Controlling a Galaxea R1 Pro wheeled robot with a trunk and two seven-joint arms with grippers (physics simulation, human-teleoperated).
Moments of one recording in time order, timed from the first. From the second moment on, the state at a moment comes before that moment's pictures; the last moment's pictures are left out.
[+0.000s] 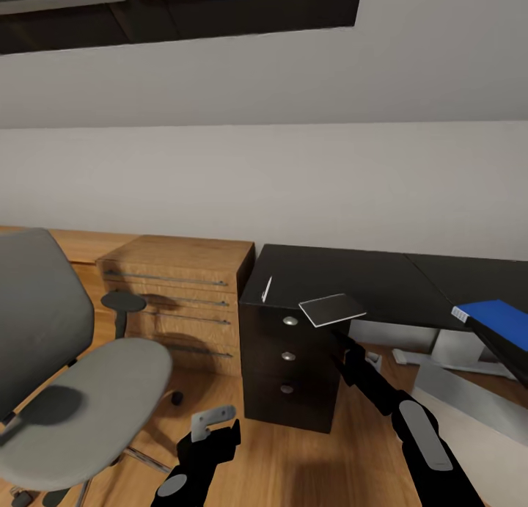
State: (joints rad) left arm -0.11 0.10 -0.67 -1.59 0.72 0.34 0.83; right arm -0.38 -0.01 -0.18 -1.06 -1.26 0.56 0.26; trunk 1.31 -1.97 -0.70
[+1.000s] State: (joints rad) left arm -0.11 0.10 -0.69 -1.59 0.72 0.34 0.82; right arm -0.38 -0.01 -0.19 -1.05 -1.35 0.48 0.19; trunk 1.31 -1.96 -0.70
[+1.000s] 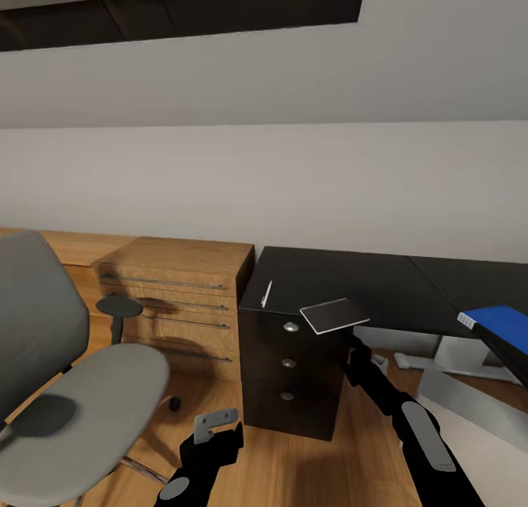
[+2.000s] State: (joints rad) left arm -0.11 0.10 -0.69 -1.59 0.72 0.34 0.83; right arm -0.38 -0.01 -0.18 -1.04 -1.39 0.42 0.13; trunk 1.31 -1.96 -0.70
